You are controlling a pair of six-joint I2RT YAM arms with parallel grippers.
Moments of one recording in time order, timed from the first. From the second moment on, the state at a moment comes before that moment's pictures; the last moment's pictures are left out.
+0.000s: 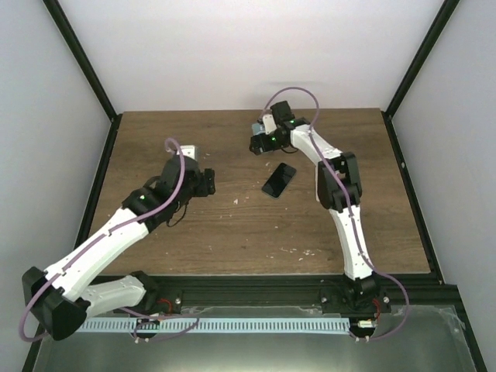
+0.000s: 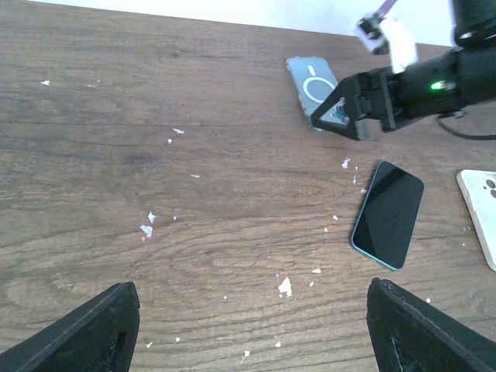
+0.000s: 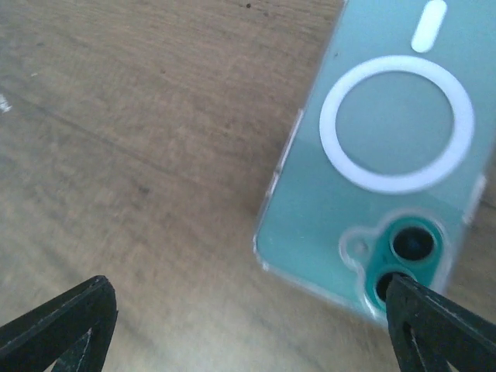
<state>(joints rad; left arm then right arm) -0.67 1.12 1.03 -0.57 -0.34 -0.50 0.36 2.40 2.09 -0.67 -0.31 -0.01</state>
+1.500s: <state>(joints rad) -0.67 0.94 0.87 -0.55 -0.24 -0.50 0.42 2.58 2.23 -0.58 -0.04 -0.12</state>
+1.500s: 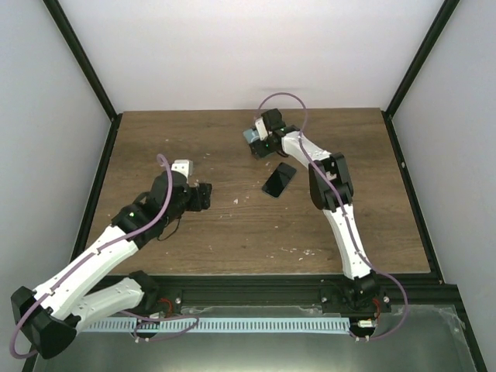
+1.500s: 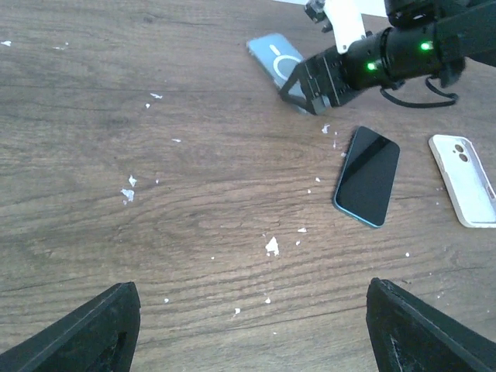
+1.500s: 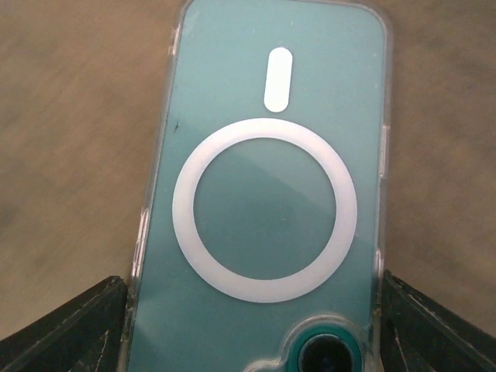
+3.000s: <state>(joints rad) -1.43 1.52 0.67 -0.04 -0.60 0.21 0.57 1.79 1.06 -0.97 -0.57 -0.78</state>
